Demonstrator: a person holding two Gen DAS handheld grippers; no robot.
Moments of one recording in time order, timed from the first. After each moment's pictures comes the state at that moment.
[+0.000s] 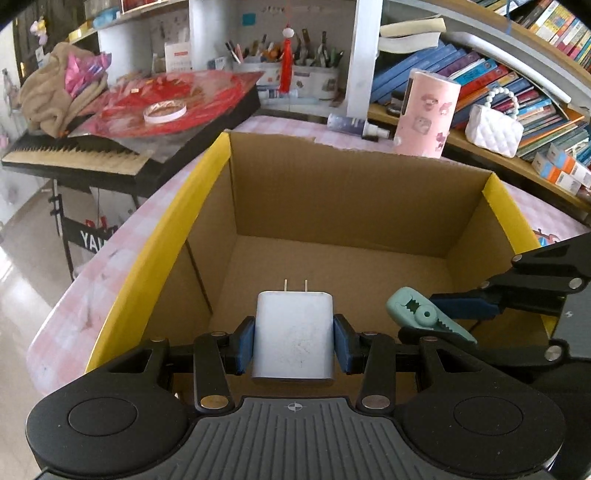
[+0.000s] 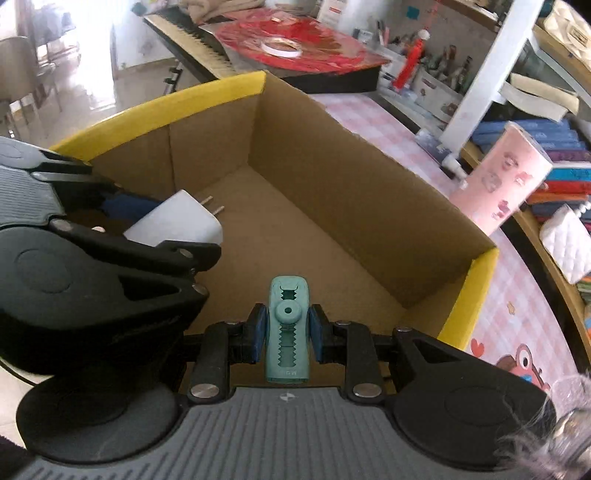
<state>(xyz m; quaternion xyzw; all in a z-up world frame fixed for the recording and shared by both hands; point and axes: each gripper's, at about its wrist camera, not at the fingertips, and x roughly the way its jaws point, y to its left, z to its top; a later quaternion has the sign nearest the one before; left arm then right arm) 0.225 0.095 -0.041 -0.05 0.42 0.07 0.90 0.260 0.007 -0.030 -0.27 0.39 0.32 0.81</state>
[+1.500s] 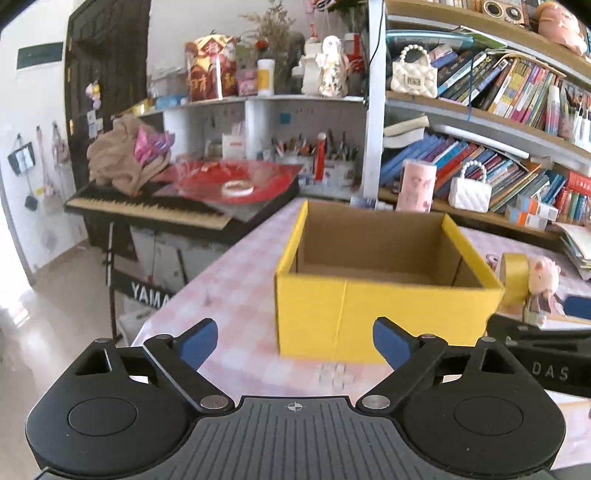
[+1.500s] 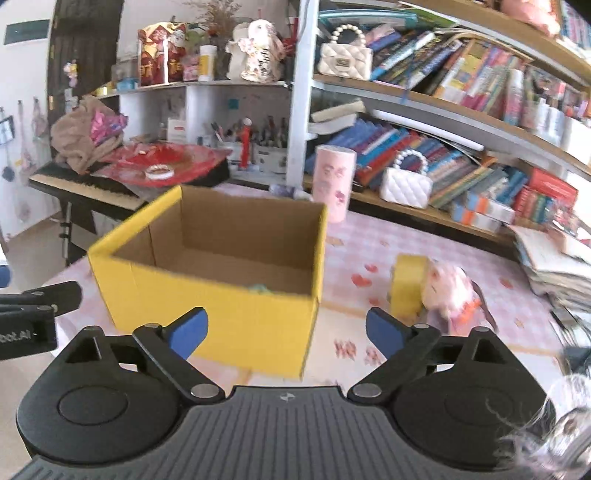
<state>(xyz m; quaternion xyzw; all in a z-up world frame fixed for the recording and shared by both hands) 0.018 0.112 0.011 -0.03 0.27 0.11 0.96 0.053 -0.060 0.019 -0.07 0.26 0.10 0.96</state>
